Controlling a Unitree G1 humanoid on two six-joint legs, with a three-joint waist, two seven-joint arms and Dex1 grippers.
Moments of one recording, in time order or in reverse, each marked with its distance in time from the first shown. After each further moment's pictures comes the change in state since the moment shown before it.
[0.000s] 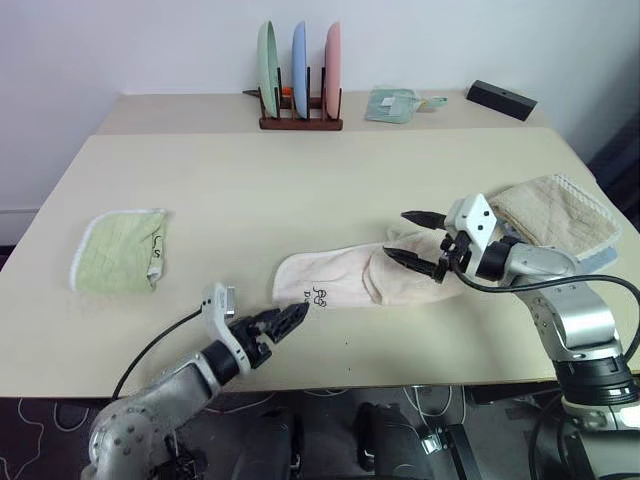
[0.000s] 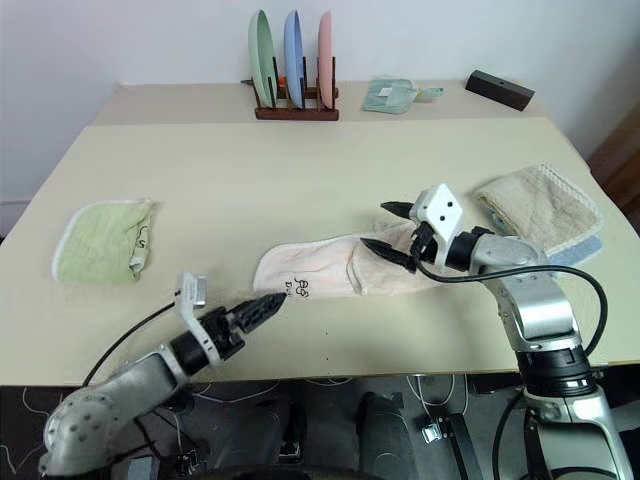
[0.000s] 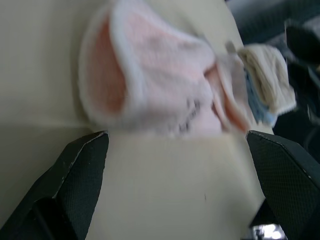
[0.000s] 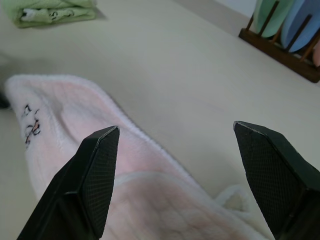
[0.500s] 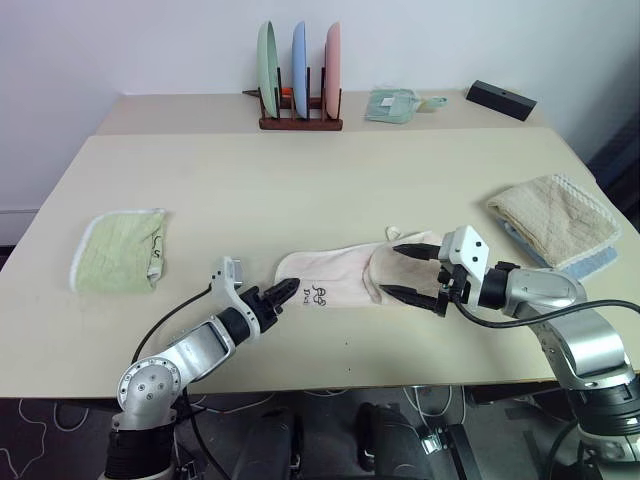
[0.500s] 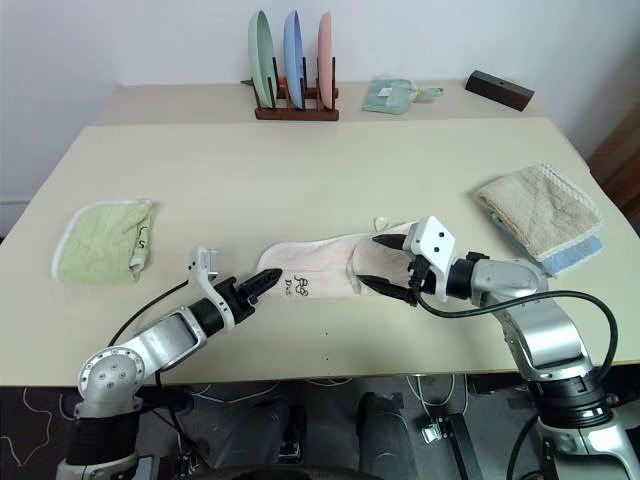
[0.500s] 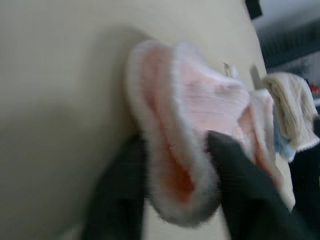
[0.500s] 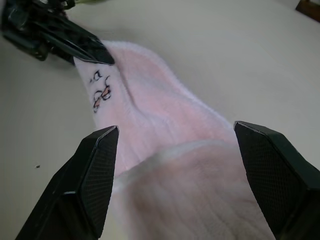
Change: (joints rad) left arm -0.149 -0.040 0.006 0.184 -0.006 -0.006 0.098; right arm 0.141 -0.054 0.010 -0.119 0.026 0.040 0.062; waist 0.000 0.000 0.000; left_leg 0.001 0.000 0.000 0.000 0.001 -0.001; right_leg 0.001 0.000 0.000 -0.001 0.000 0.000
